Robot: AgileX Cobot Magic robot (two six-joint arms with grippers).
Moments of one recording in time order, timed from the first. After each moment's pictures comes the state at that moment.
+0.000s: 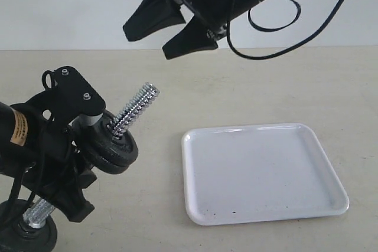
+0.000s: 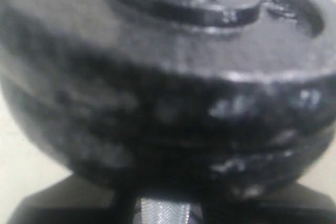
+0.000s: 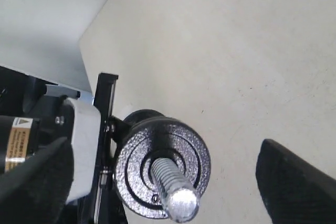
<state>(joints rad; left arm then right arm) -0.65 1.32 -0.71 0.16 0.59 0.07 0.38 1.88 -1.62 1.08 1.22 -0.68</state>
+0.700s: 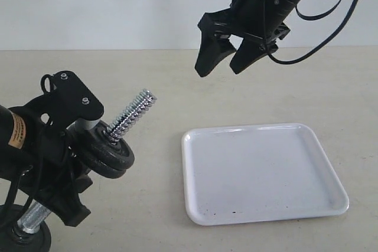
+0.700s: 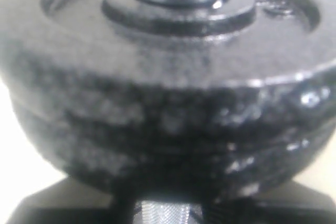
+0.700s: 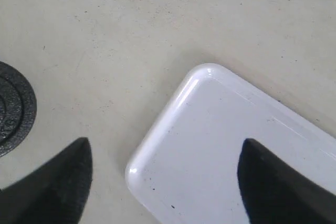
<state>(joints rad) -0.65 1.32 -0.70 0.16 0.62 0.07 0.36 1.87 -1.67 0.50 1.22 -0.38</state>
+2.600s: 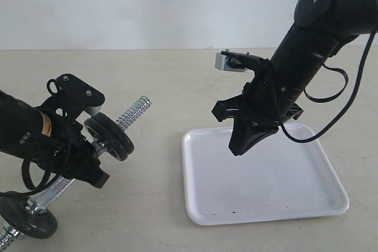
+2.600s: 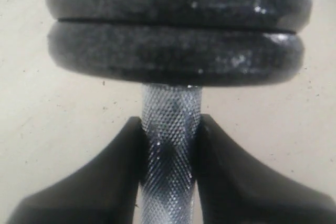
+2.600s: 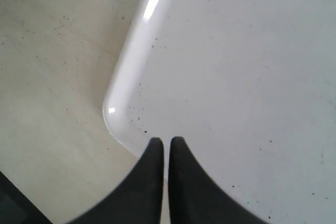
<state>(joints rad) -0.46 1.59 -0.70 0.19 0.31 -0.02 0.36 1.87 -1.27 0.54 1.08 -0.42</state>
